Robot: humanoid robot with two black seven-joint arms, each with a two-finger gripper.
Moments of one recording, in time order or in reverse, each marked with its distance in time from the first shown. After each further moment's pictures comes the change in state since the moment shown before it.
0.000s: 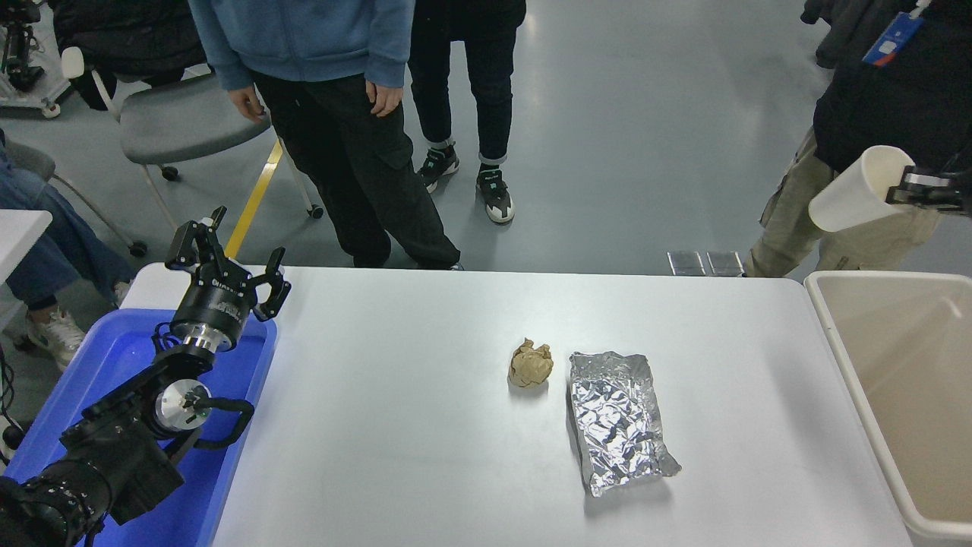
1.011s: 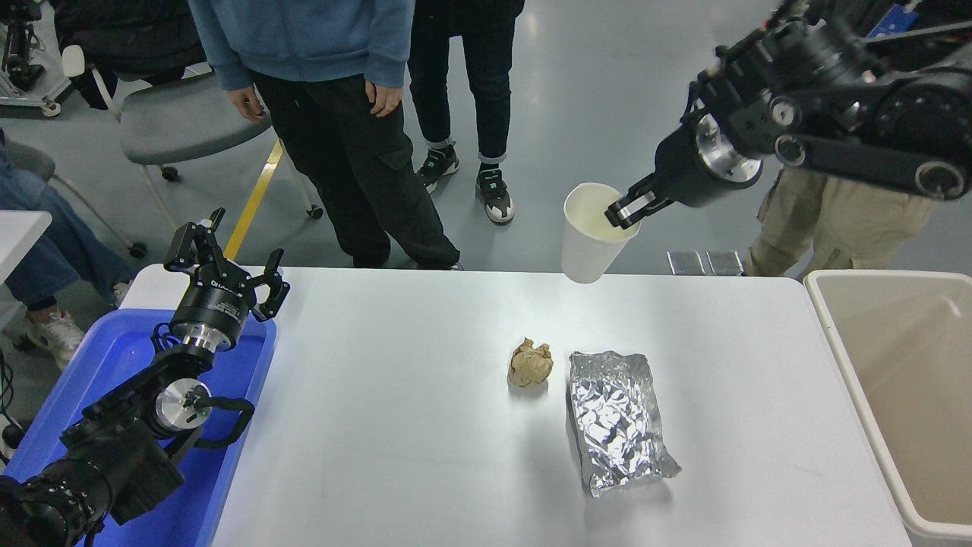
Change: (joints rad) left arm 0.000 0.000 0.000 0.000 0.000 0.000 -0.001; right arm 0.547 0.352 -0.167 0.551 -0.346 0.120 0.000
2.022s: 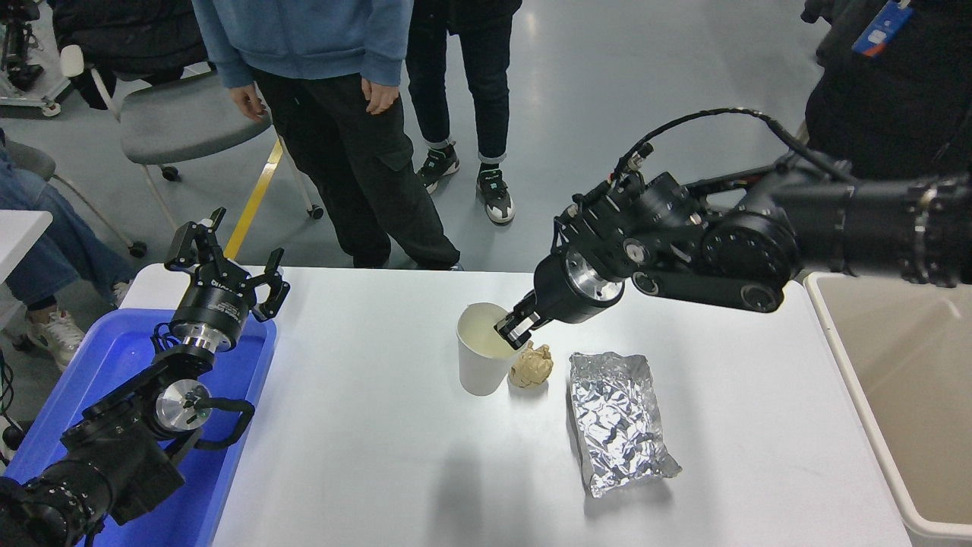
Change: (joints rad) left arm 0.000 0.000 0.000 0.000 0.000 0.000 0.001; right arm -0.088 0.348 0.119 0.050 -0.020 -0.058 0.002
